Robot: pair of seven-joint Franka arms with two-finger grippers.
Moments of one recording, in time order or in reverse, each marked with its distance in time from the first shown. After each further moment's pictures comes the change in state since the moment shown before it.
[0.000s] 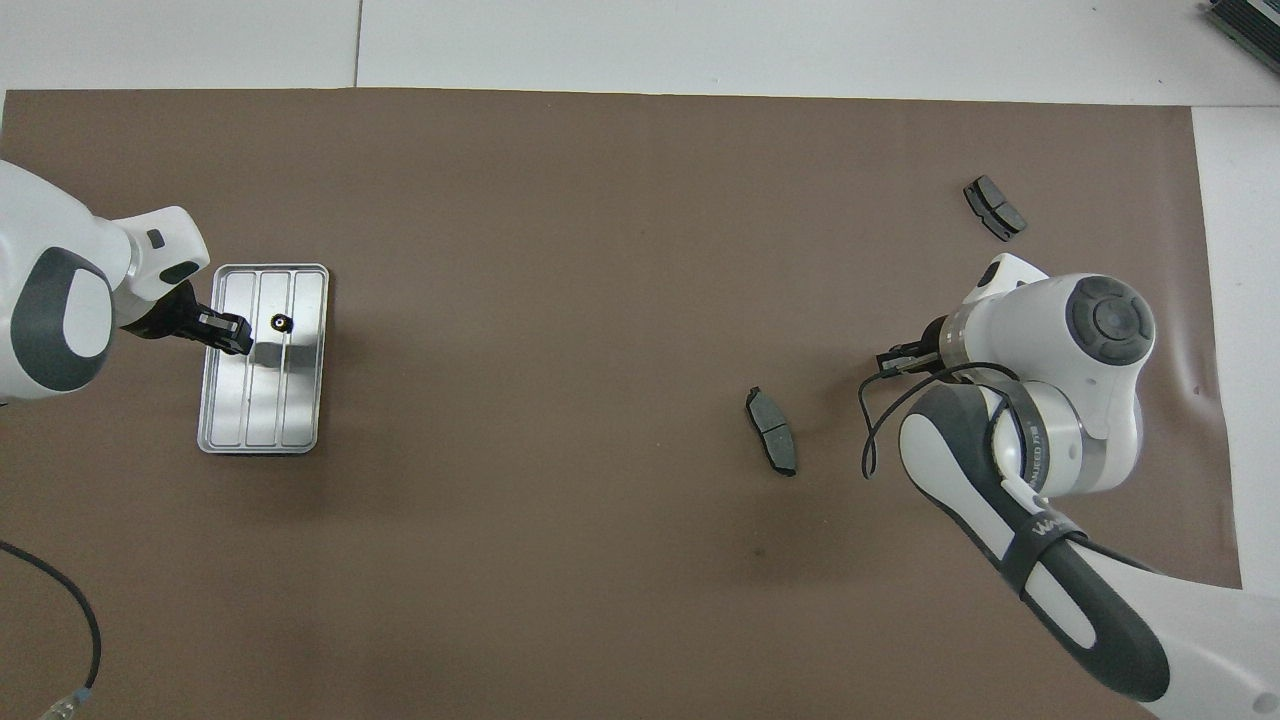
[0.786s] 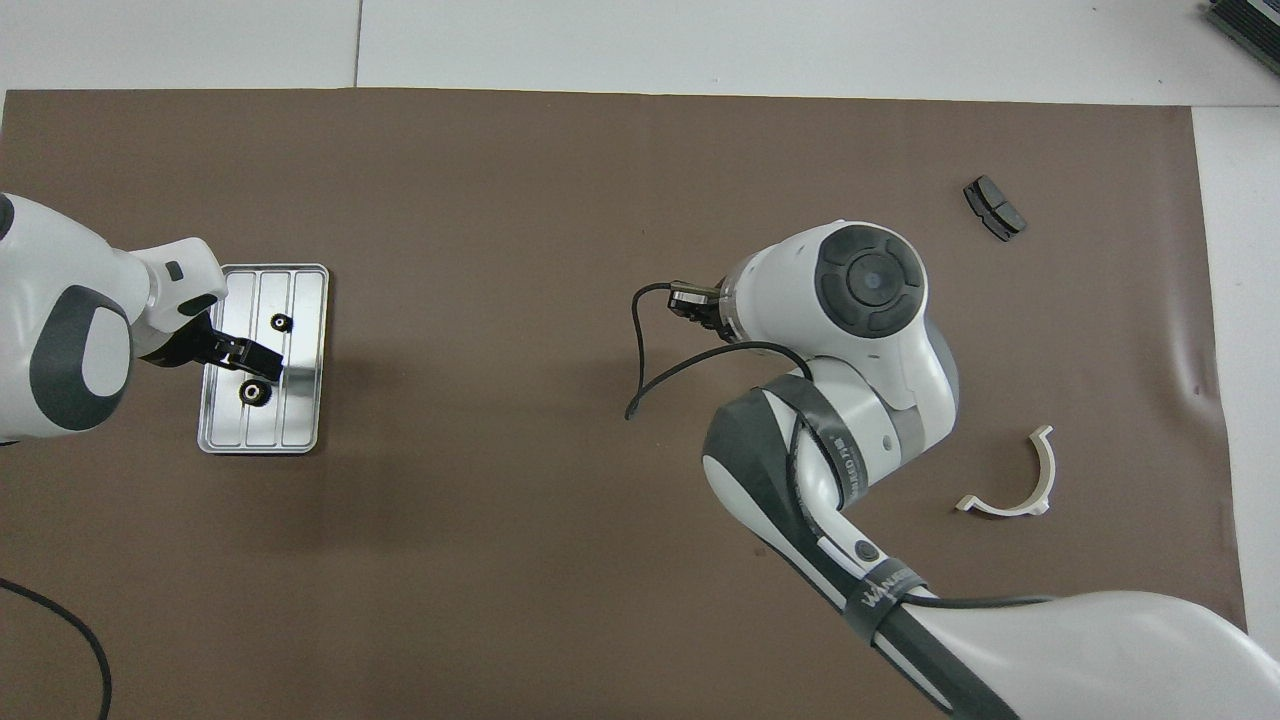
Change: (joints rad) left arm -0.089 -0.031 -0.009 0.048 -0.001 0.039 -0.186; right arm 0.075 0.299 0.326 0.318 -0.374 0.002 0.902
